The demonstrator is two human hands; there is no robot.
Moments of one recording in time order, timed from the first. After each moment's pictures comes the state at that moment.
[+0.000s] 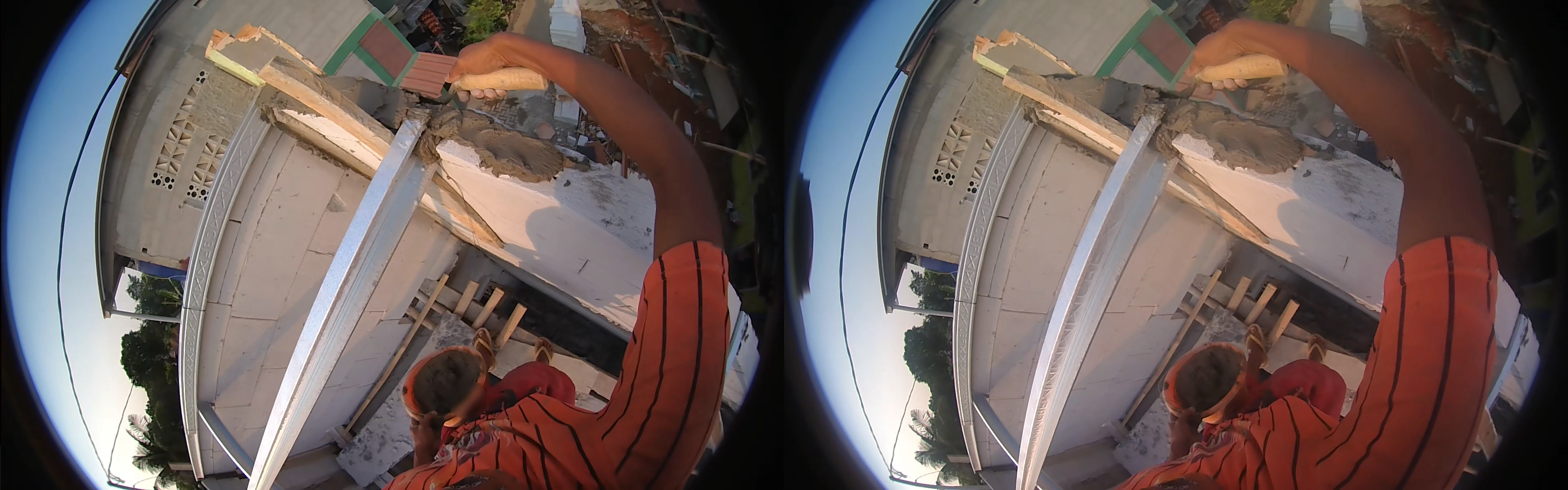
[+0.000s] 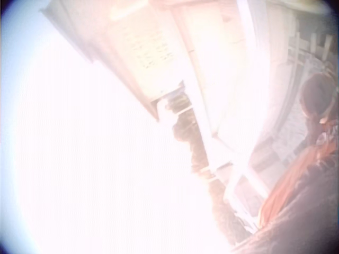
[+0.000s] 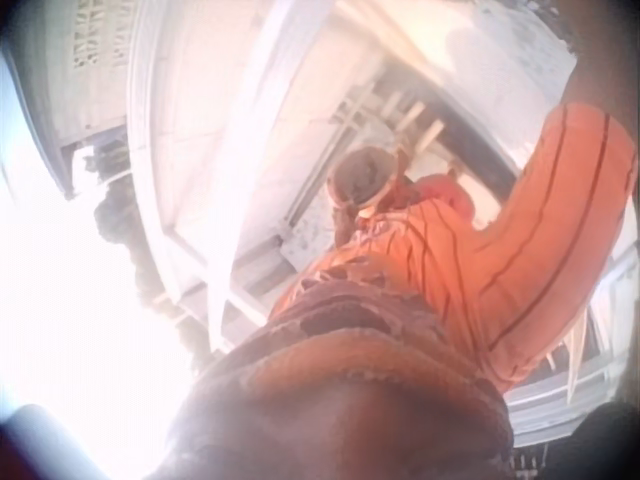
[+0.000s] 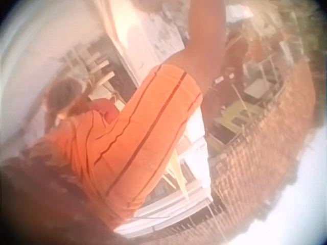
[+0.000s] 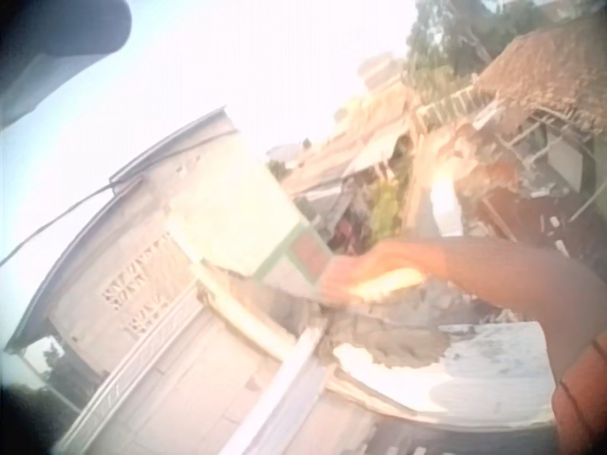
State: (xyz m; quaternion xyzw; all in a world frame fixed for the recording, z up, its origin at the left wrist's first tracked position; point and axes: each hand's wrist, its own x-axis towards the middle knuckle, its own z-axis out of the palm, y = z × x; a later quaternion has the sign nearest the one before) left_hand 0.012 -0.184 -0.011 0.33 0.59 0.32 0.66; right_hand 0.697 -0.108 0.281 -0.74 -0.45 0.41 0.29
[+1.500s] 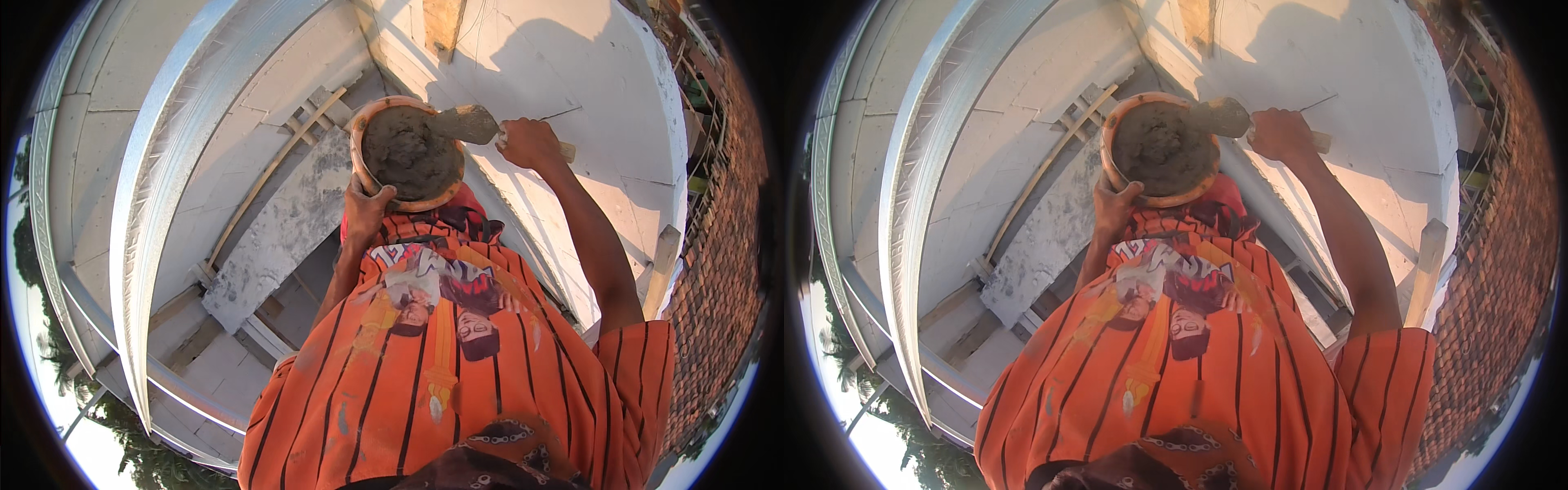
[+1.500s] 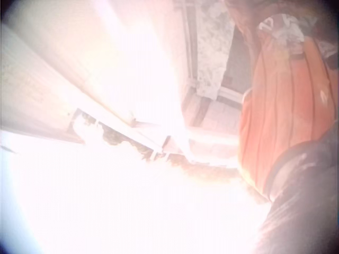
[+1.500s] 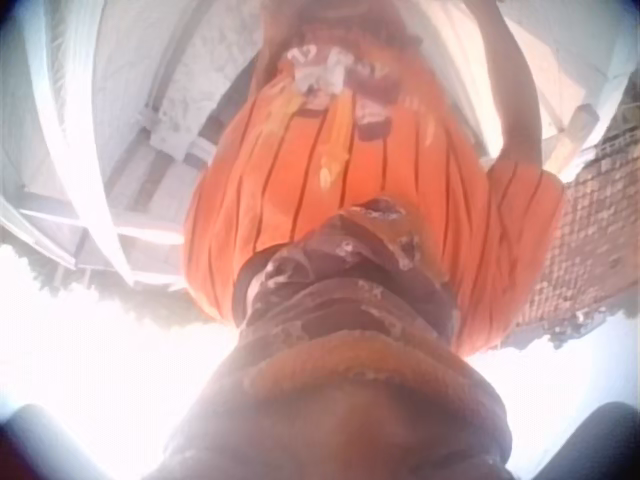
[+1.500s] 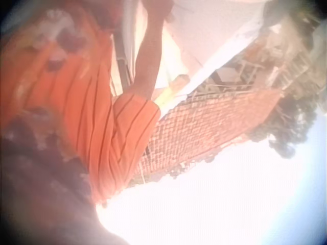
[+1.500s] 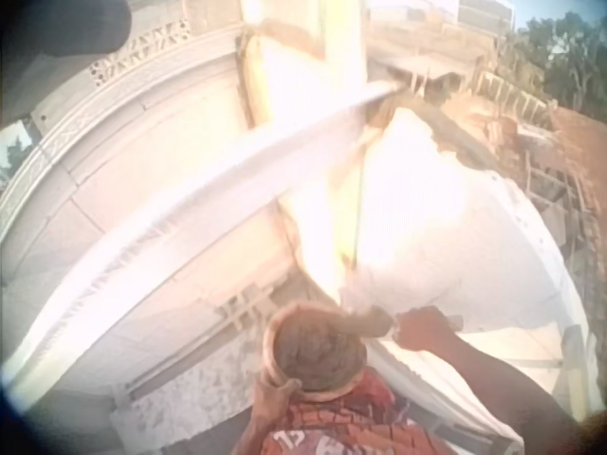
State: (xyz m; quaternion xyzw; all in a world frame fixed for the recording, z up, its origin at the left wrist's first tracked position) left_hand 0.113 -0.161 0.001 0.53 0.48 0.19 0.68; right_hand 0.405 -0.262 0.039 -0.83 -0.48 0.26 -0.10
